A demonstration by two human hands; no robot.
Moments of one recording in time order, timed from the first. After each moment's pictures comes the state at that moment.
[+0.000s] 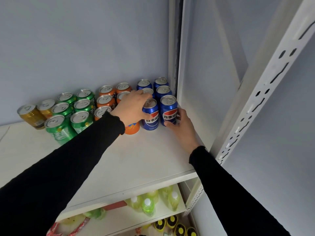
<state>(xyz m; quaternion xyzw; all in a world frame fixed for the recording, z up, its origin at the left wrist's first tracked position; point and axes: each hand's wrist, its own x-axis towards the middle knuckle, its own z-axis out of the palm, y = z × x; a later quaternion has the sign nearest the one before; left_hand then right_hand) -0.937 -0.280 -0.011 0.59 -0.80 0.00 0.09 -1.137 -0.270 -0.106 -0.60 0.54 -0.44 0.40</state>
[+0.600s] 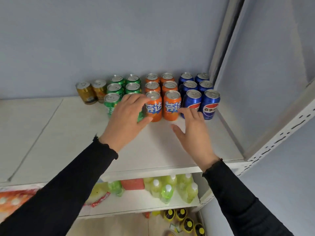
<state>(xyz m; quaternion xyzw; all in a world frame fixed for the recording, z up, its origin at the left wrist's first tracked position) -0.816 -0.119 -0.022 0.62 -0.74 0.09 0.26 -1.038 -0.159 -0.064 -0.80 0.50 -0.33 0.06</state>
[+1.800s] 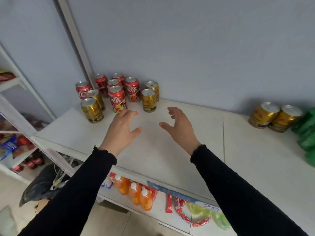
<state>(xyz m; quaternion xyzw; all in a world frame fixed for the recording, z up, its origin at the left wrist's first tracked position) -0.233 0.121 -0.061 0.82 -0.50 0.03 0.27 -0.392 -0.037 -0.074 -0.86 0.32 -0.26 0.32</state>
